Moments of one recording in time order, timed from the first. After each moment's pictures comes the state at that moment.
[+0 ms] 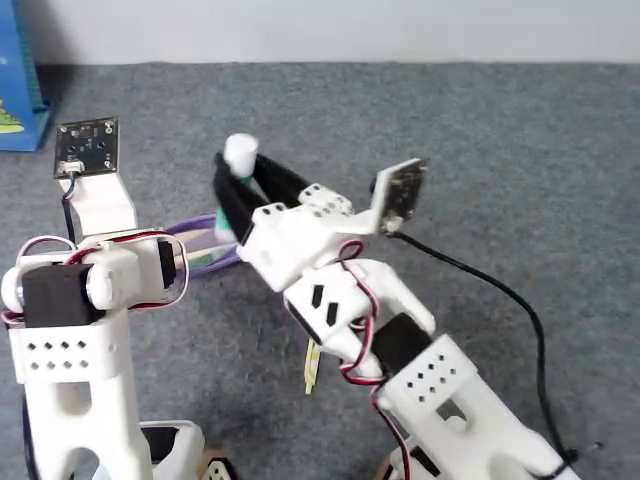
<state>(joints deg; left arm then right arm) -6.6 -37.2 13.7 99.4 11.4 -42.3 -44.4 46.5 1.8 -30.2</state>
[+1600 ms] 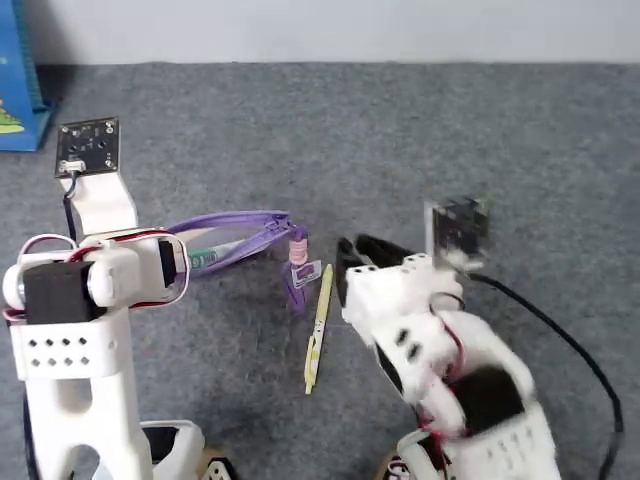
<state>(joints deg) -6.7 -36.8 13.8 99.4 11.6 -27.6 -65.1 46.4 61.0 -17.8</state>
